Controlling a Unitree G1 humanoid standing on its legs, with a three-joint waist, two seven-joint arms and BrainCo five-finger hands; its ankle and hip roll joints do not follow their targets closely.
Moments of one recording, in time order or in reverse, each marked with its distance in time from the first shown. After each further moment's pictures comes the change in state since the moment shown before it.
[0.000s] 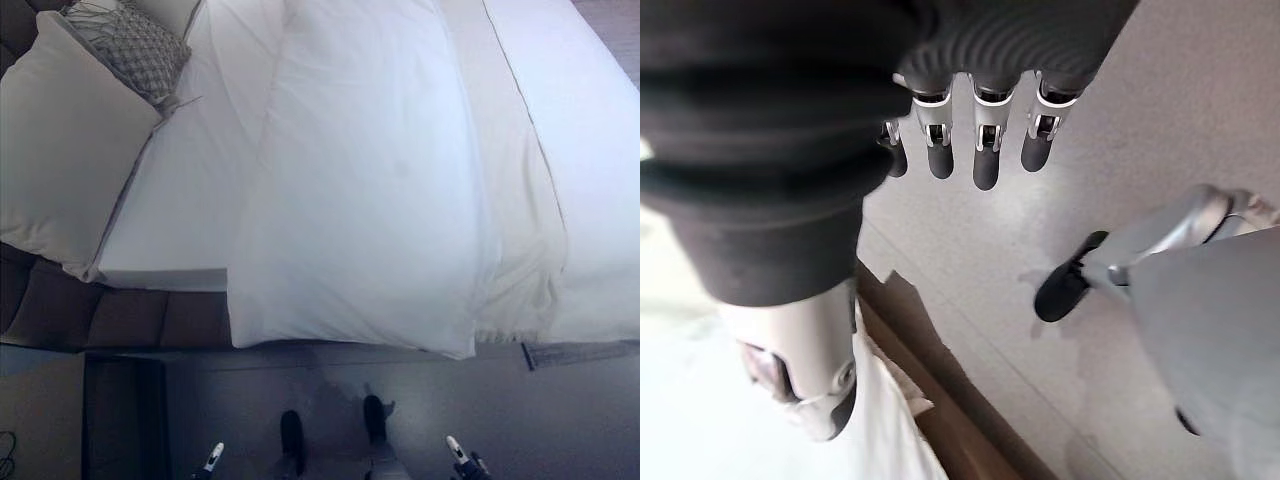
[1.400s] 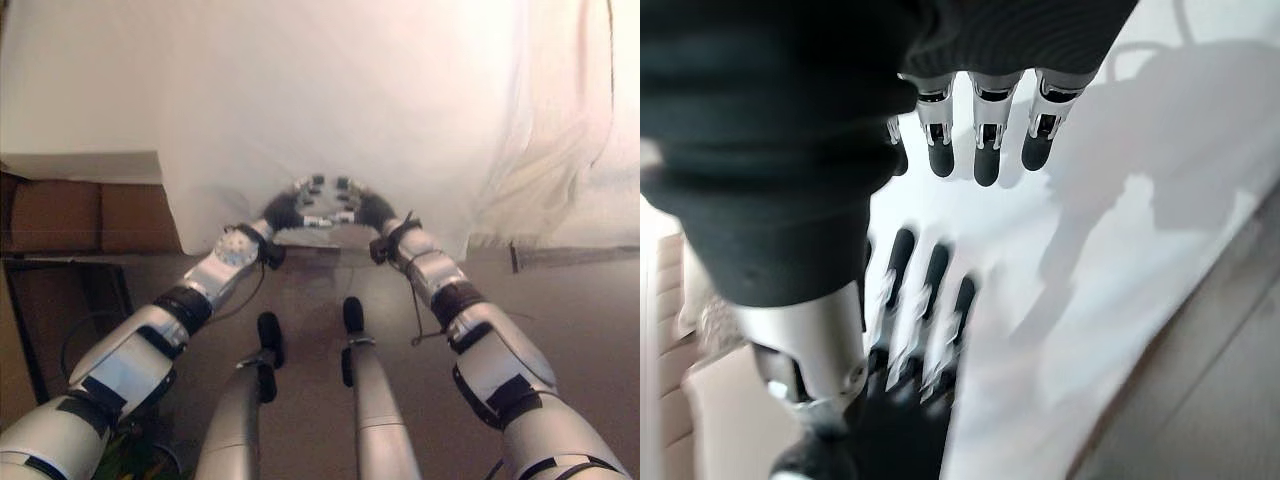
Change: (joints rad) left arm -1.208 0.324 -0.689 -0.128 0.311 -0.070 -0.098; right arm -1.150 -0.242 0.666 -0.199 -0.152 0.021 0.115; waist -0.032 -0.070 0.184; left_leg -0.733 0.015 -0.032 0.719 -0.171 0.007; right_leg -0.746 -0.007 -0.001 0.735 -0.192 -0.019
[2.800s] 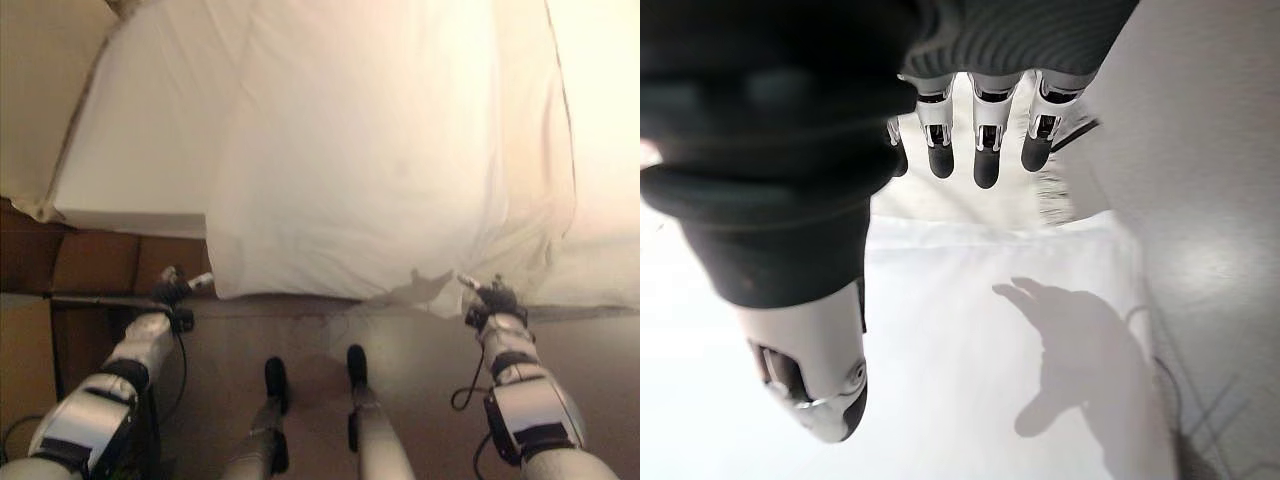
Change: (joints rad) left arm 0.586 0.028 0.422 0.212 -0.102 0.075 0.060; right arm 0.526 -0.043 -0.514 0.353 -0.022 0.034 -0.300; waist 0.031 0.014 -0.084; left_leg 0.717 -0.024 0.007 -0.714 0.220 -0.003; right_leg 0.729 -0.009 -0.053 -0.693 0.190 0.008
